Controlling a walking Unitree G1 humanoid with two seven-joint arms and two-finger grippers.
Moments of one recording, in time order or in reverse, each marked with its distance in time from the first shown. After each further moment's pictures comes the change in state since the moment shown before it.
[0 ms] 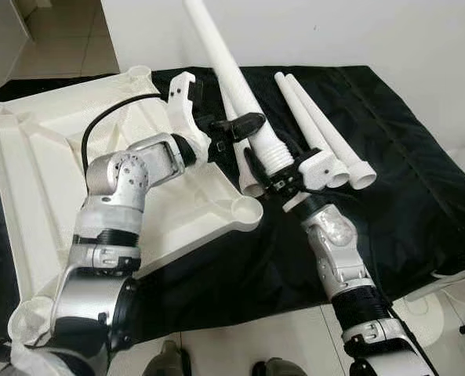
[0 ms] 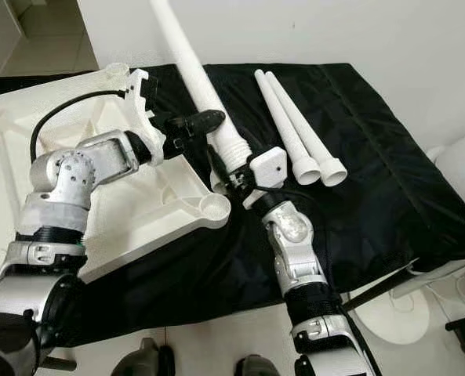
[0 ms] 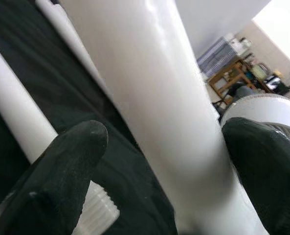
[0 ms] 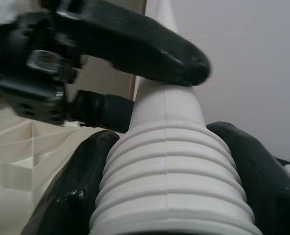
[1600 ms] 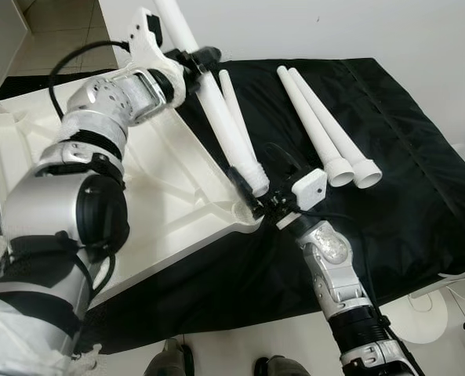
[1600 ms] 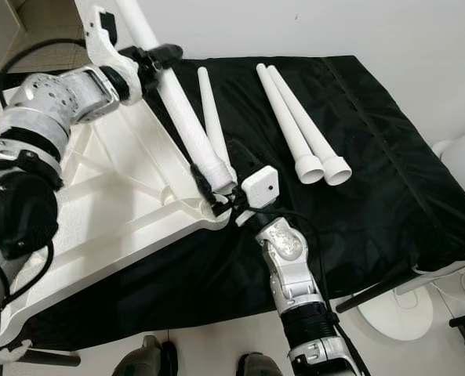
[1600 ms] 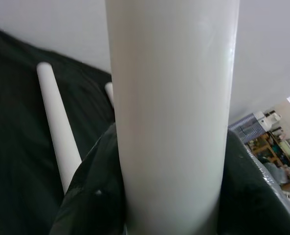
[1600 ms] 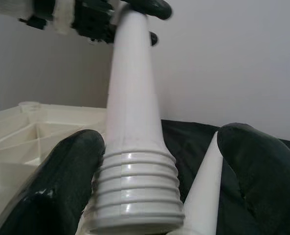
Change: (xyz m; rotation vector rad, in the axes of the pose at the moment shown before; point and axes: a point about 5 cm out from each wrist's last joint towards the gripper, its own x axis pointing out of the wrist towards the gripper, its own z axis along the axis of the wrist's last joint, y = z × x) left arm 0.002 0.026 0.097 -0.066 -0.260 0.201; right arm -0.011 0.007 0.001 0.096 -0.006 -0.076
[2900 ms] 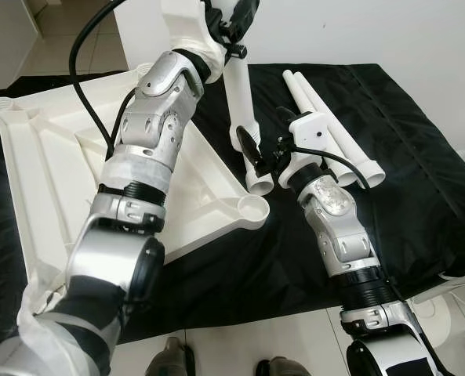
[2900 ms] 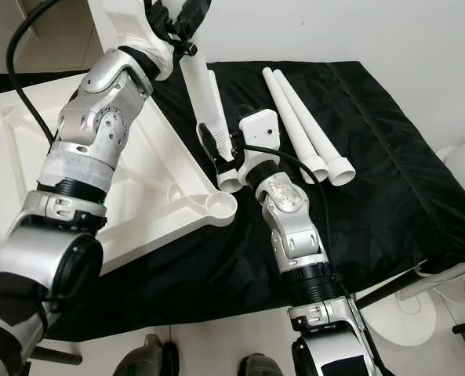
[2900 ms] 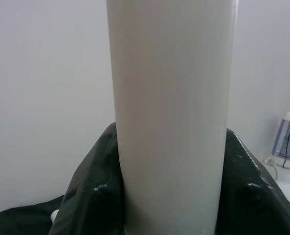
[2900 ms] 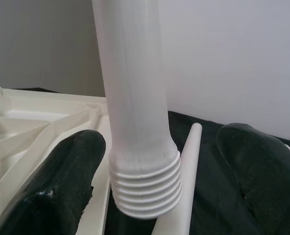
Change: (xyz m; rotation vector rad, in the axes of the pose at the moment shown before) left arm -0.004 -0.085 -0.029 0.584 -0.355 -0.205; right arm 0.043 -0.017 0.021 -0.095 0.169 -0.063
